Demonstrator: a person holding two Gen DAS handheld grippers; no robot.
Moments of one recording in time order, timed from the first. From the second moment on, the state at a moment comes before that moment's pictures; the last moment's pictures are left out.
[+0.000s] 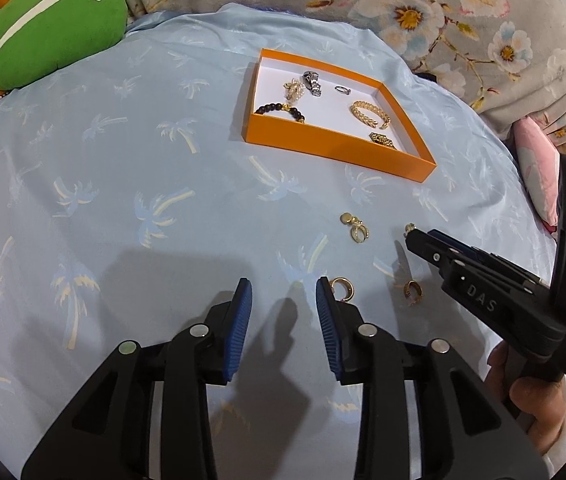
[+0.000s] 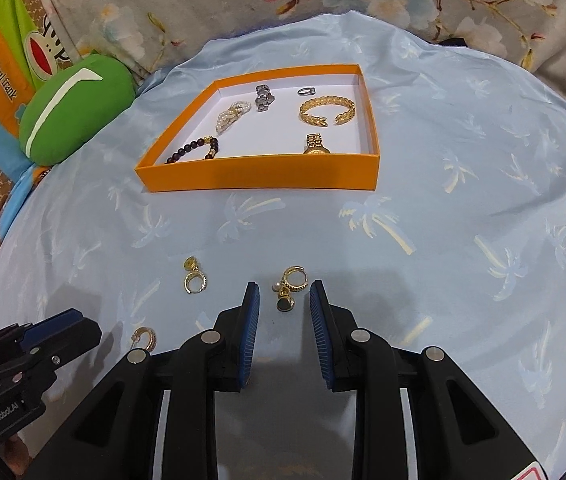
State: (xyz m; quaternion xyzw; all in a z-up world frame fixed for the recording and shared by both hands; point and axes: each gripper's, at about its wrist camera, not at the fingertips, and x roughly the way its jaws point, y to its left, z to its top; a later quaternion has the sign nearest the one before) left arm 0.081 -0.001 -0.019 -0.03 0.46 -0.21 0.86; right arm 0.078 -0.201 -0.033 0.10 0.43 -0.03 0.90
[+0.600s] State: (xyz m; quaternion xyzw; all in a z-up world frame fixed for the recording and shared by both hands) left arm 0.073 -0.051 -0.029 0.03 0.45 -0.22 0.87; right arm 0.034 -0.234 -0.022 0.13 0.41 -0.06 0.90
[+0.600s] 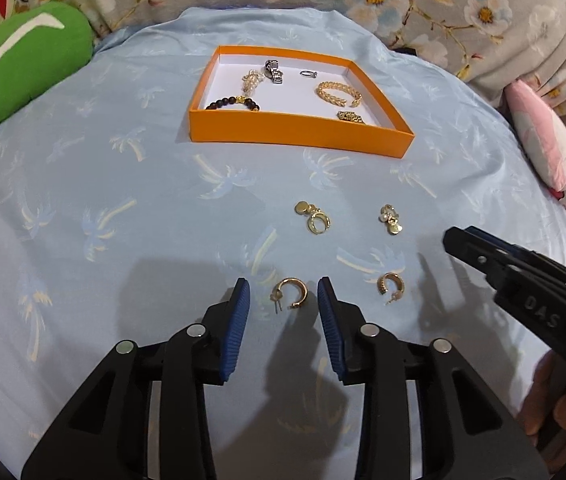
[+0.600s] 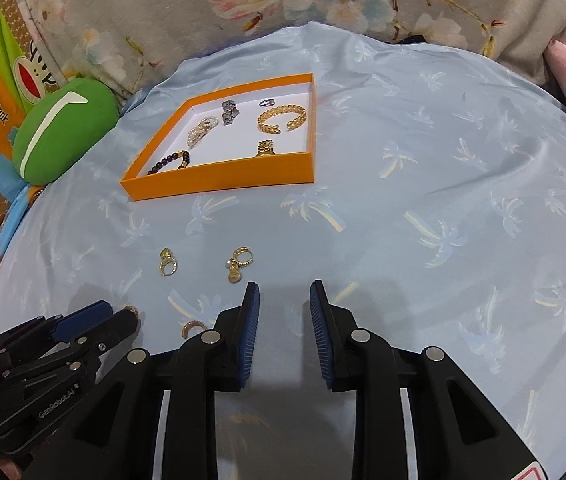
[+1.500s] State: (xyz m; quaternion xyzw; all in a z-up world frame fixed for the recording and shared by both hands) left arm 0.086 -0.024 -0.015 0.02 0.42 -0.20 0.88; right arm 0.064 -0.204 -0.028 0.11 0.43 -0.02 0.90
